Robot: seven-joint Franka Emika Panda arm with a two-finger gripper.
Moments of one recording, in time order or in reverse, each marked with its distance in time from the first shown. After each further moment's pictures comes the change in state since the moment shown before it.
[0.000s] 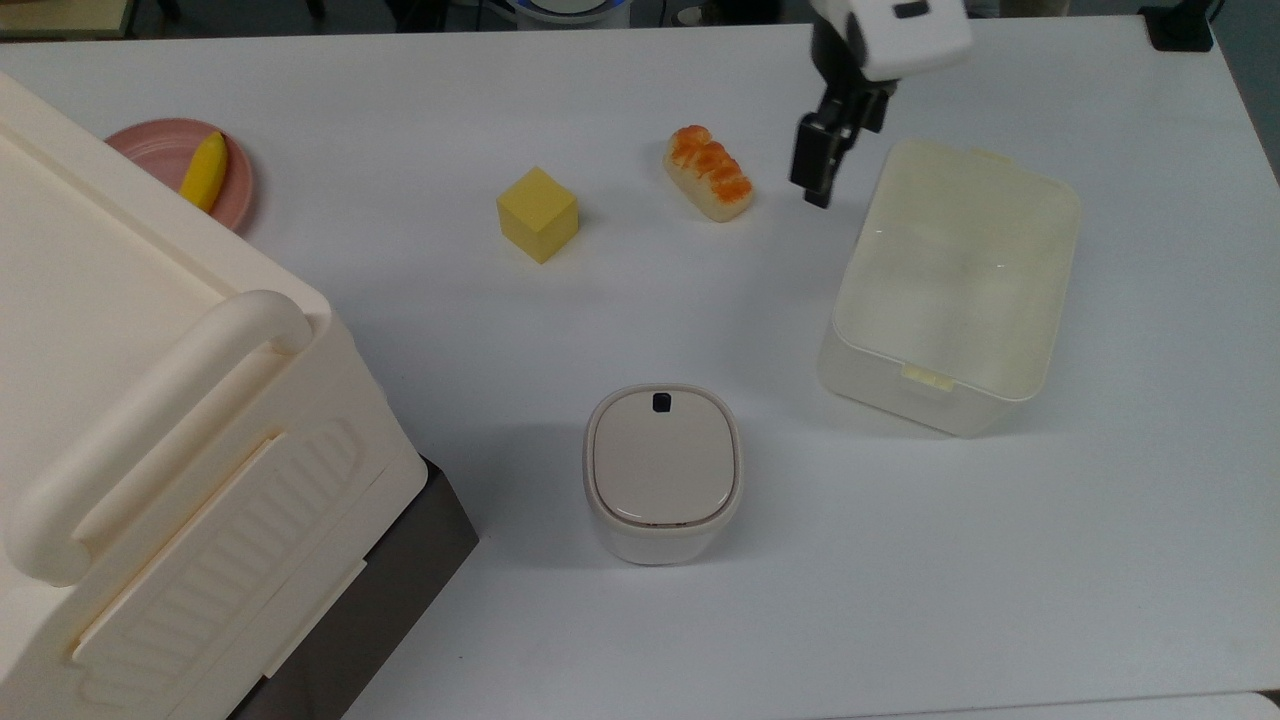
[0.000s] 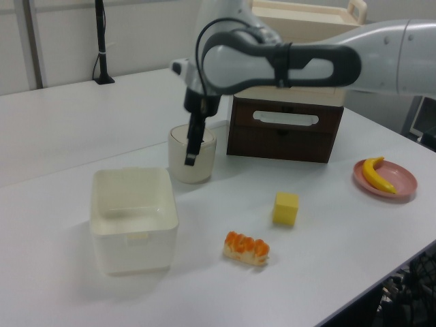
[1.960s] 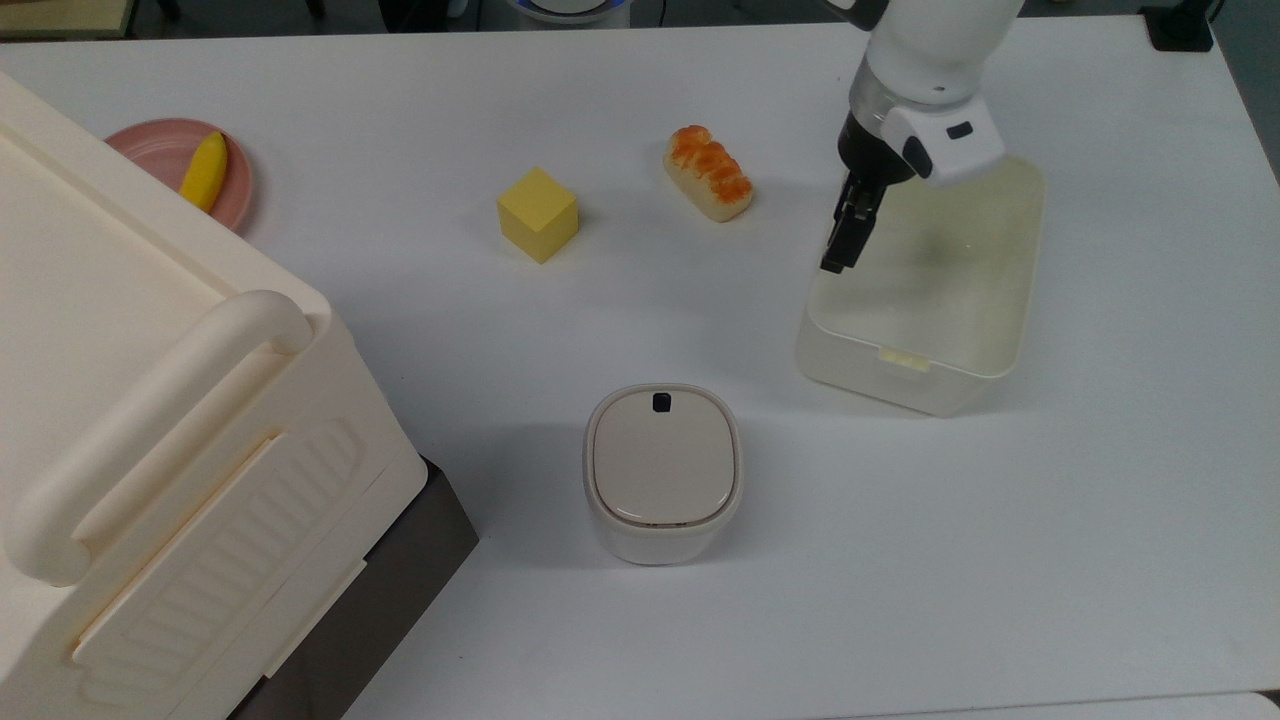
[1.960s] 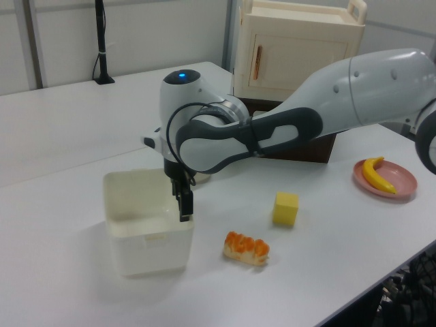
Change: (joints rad) arm 0.091 0.105 -0.007 -0.154 -0.178 0.151 -0.075
